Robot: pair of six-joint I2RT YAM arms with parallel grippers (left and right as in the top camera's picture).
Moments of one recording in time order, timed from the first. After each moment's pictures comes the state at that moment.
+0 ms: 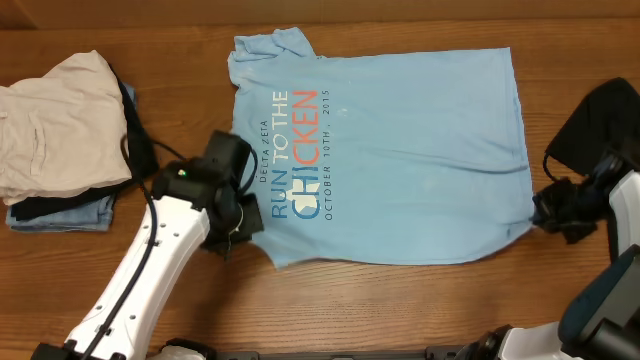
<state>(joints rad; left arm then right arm) -0.29 1.39 1.10 -1.20 0.07 -0.56 -0.54 1.65 1.13 -1.06 -0.20 0.53</state>
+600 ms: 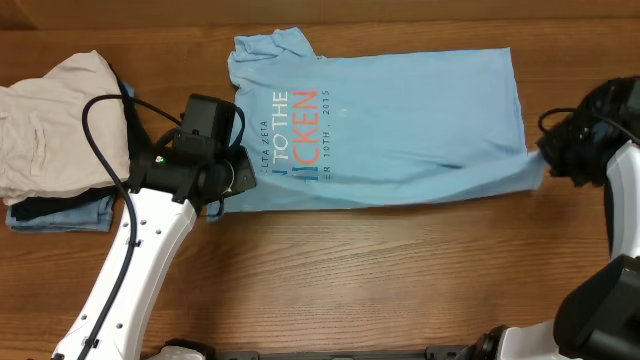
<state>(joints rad) -0.25 1.40 1.27 -1.04 -0.05 -0.54 -0.40 1.65 1.36 -0.91 -0.20 0.51</state>
